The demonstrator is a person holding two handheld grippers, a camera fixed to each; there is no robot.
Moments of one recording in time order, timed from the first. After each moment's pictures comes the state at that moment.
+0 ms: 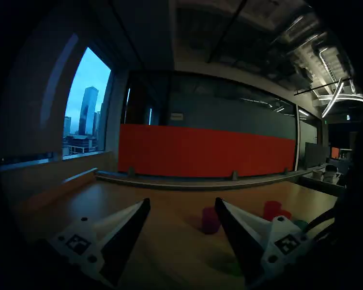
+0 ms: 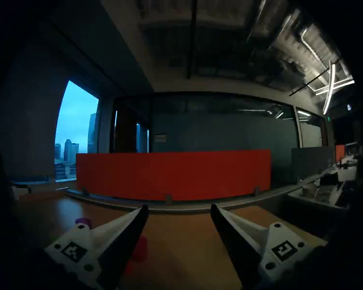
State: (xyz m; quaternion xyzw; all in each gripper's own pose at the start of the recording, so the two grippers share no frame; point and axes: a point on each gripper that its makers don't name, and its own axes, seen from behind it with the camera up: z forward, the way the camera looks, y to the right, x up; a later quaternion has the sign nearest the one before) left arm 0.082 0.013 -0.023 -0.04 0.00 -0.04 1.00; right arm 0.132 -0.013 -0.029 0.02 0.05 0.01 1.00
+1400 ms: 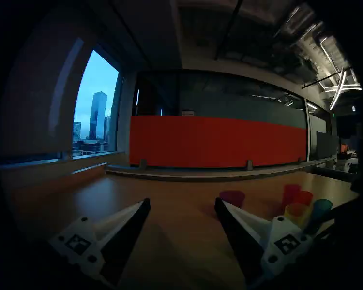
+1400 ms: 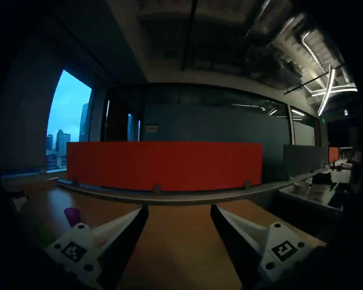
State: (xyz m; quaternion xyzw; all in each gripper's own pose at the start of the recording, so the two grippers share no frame) left arm 0.013 -0.002 -0.004 0.00 0.00 -0.02 1.00; right arm 0.106 0.001 -0.022 -0.01 0.02 -0.01 1.00
